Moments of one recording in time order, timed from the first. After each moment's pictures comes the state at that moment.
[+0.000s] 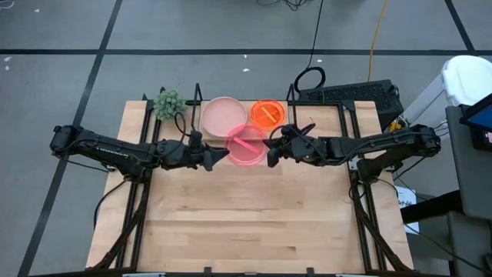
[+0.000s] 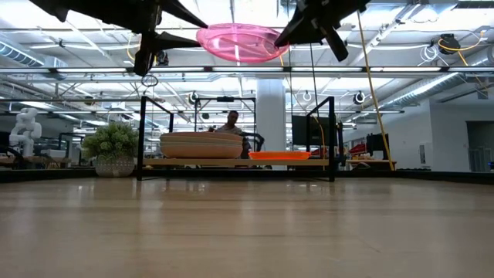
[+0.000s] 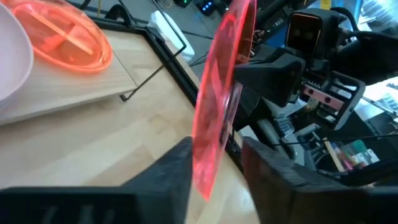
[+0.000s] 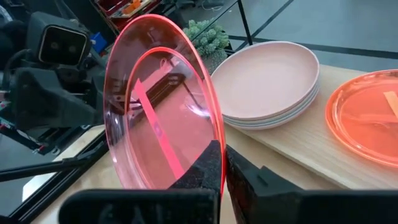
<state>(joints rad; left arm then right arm) -0.10 1.09 0.62 0.29 -0.34 -0.92 0.07 1.31 0.96 -0.11 0.52 0.74</state>
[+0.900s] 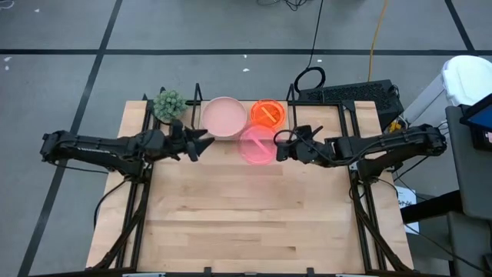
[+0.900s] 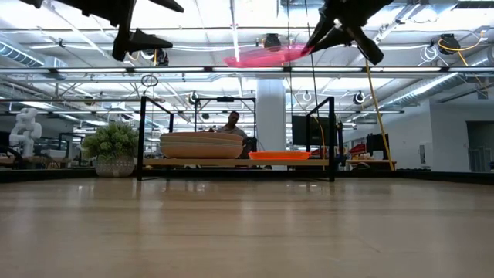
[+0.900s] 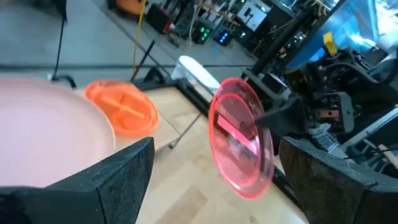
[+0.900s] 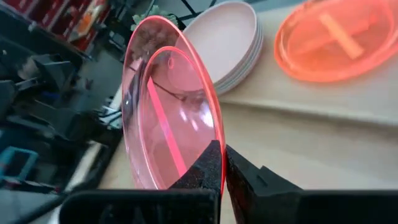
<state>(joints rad) -0.03 0.83 0.62 0.06 -0.44 -0.68 0.11 1.22 0.96 -0.40 0.58 1.21</state>
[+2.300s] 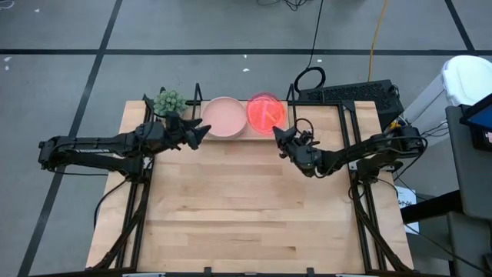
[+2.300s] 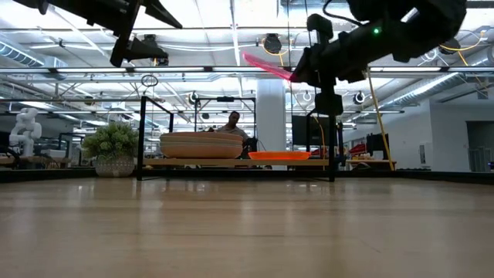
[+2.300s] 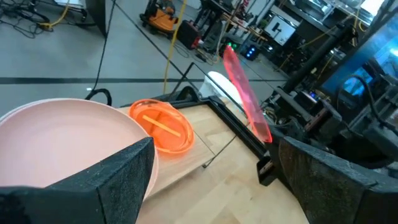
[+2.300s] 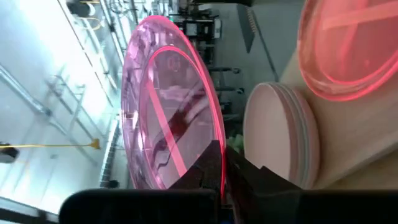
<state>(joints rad) 0.11 0.81 0.62 0.02 -0.44 -0.65 0.04 1.50 0.58 0.82 0.99 1.68</state>
